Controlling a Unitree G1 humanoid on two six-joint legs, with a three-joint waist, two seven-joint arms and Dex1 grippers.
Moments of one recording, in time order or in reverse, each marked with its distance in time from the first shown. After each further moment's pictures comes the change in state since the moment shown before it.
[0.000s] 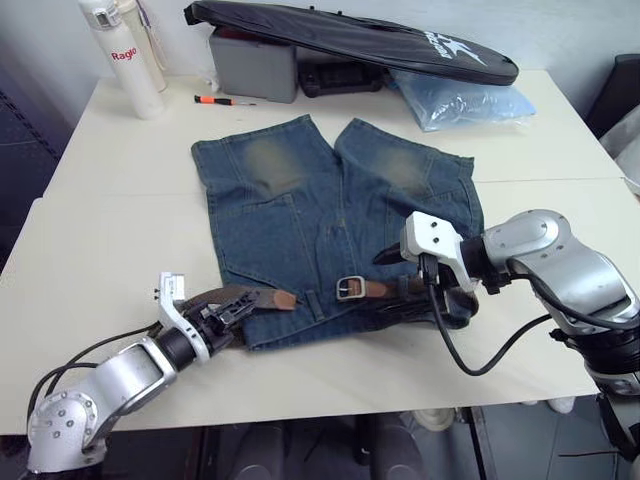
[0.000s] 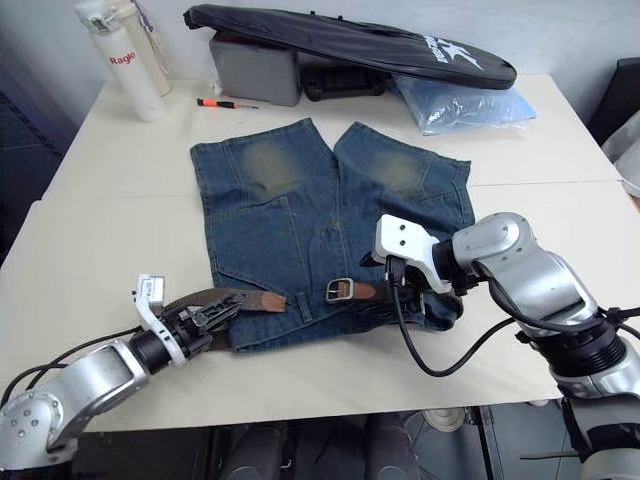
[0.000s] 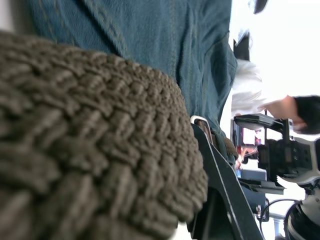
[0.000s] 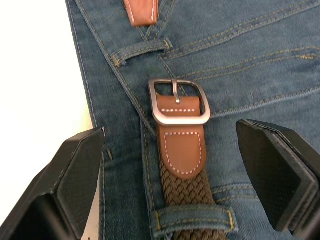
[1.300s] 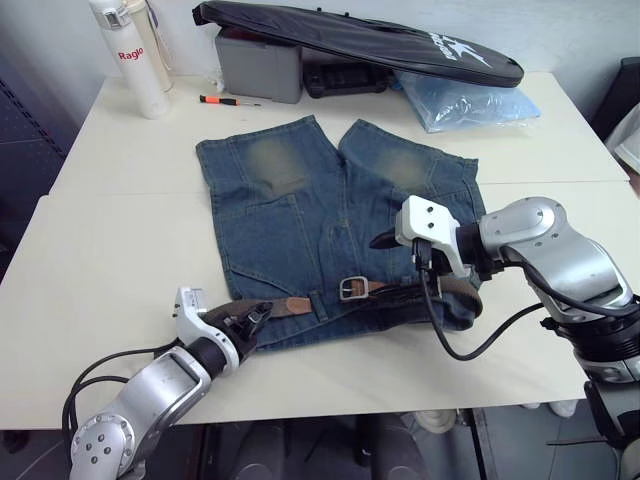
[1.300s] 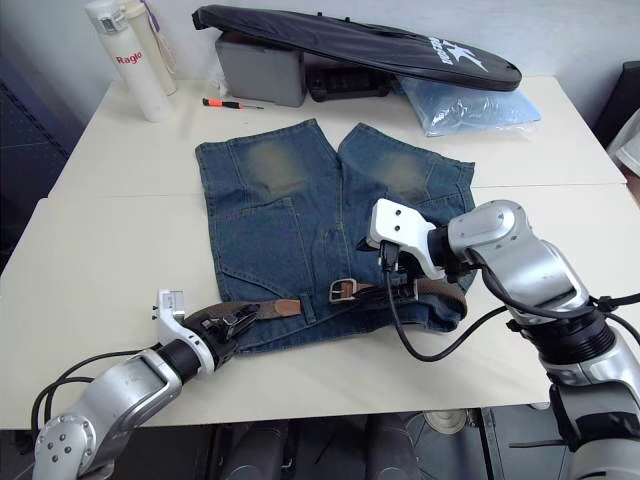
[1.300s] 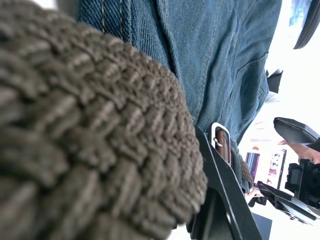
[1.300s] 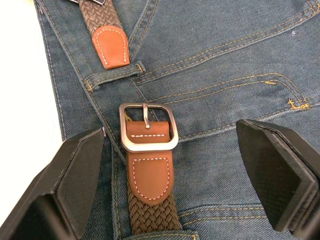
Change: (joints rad) left arm 0.034 -0.074 -0.148 -0.156 -0.005 -0.252 0.324; right arm -0.048 0.042 0.000 0.043 -0.042 -0.003 -0.023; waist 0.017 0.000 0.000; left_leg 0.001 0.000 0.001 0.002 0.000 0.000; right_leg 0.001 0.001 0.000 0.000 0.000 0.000
